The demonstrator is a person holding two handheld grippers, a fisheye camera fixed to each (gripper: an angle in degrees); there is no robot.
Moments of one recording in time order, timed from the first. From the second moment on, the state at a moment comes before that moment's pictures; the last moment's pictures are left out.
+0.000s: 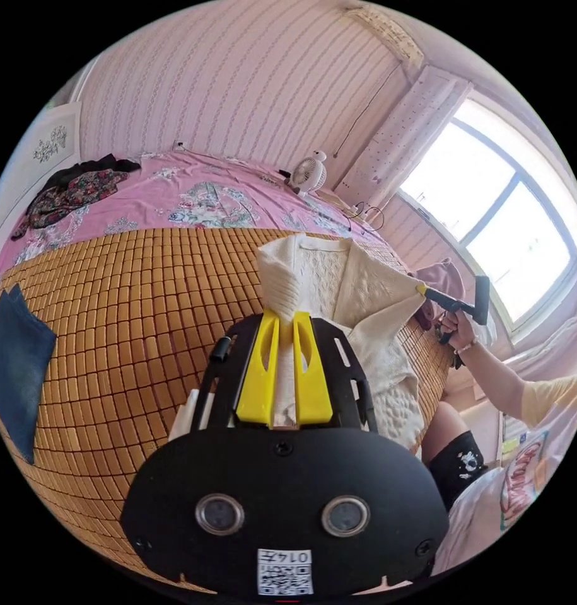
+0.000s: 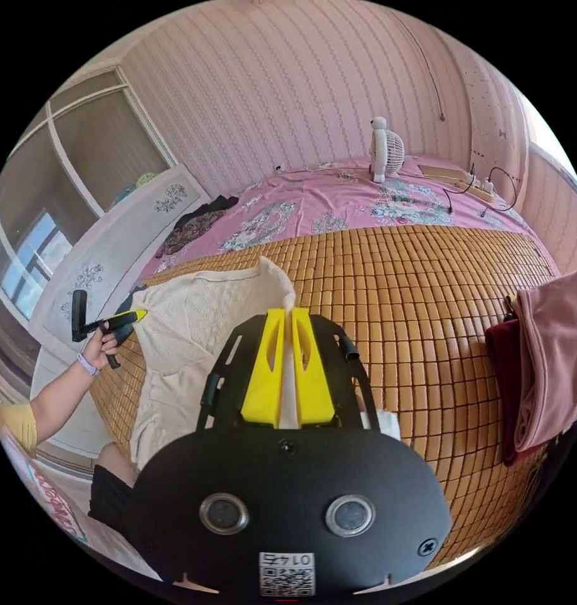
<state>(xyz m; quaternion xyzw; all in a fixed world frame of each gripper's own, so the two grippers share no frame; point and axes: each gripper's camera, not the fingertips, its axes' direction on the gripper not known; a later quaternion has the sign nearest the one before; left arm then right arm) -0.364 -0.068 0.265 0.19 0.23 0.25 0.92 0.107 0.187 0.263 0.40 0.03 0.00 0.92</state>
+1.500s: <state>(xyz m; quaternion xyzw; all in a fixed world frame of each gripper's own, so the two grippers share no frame) -0.273 0.248 0.307 0.10 0.11 0.31 0.94 -0.079 0.199 0.359 0.13 0.12 -0.17 0.97</state>
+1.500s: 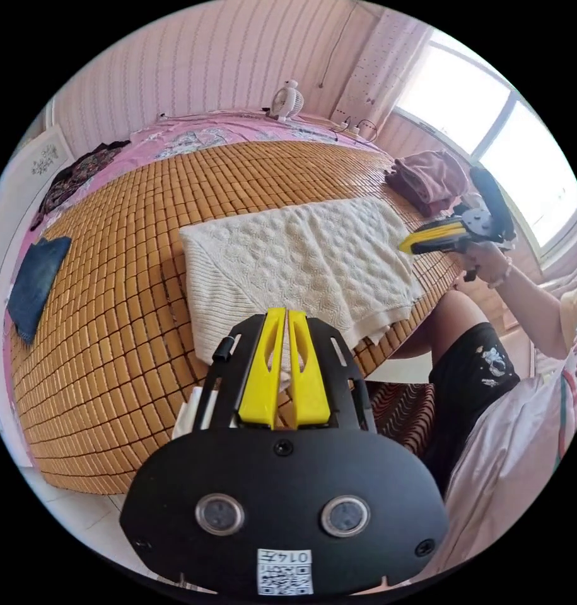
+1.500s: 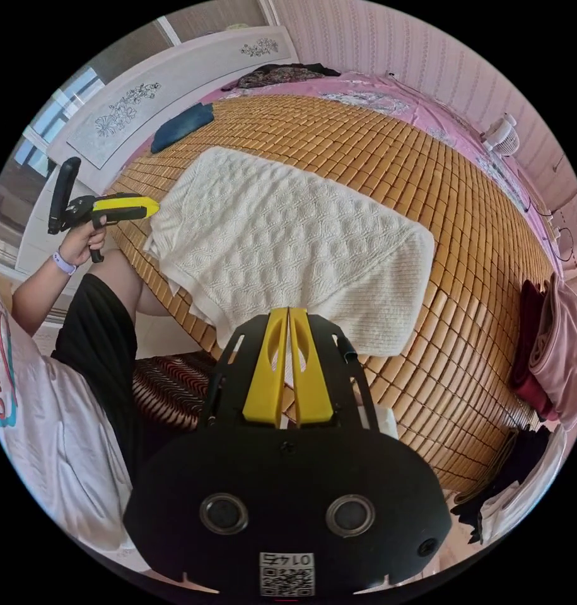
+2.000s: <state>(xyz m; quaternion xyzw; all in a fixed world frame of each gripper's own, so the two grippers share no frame) -0.133 0.325 0.380 0.04 0.17 0.44 0.88 -0.148 -0.017 0.381 -0.03 0.19 -0.28 0.94</state>
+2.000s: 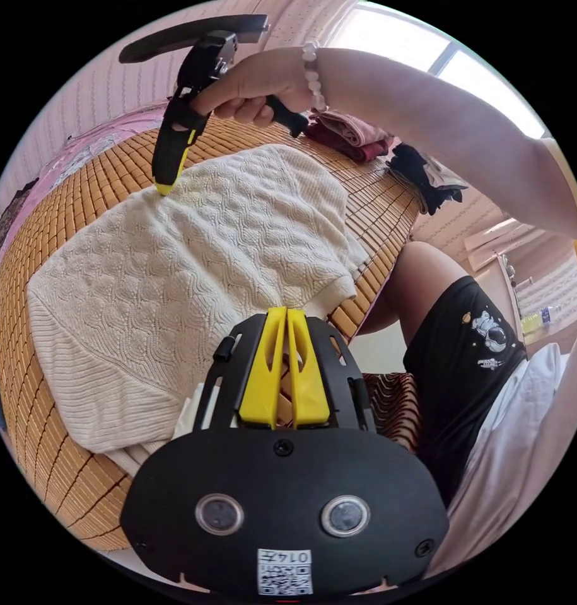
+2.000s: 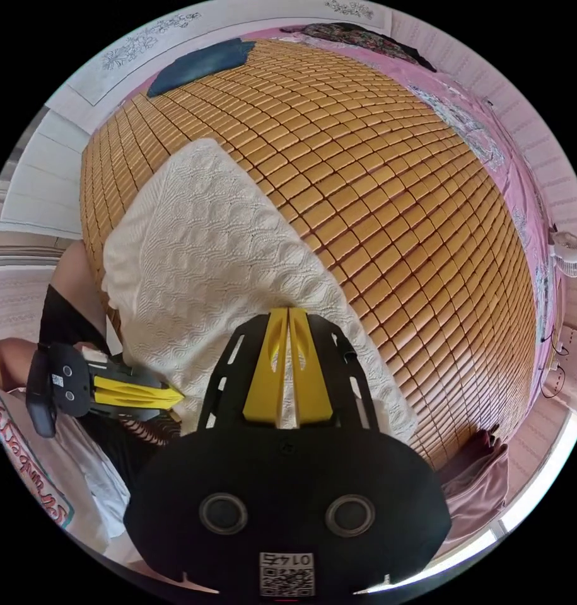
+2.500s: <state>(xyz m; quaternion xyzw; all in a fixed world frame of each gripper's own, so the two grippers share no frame) -0.133 0.374 0.371 0.08 0.17 0.44 0.88 -0.091 -0.047 0.375 0.03 0.13 -0.22 0.97</state>
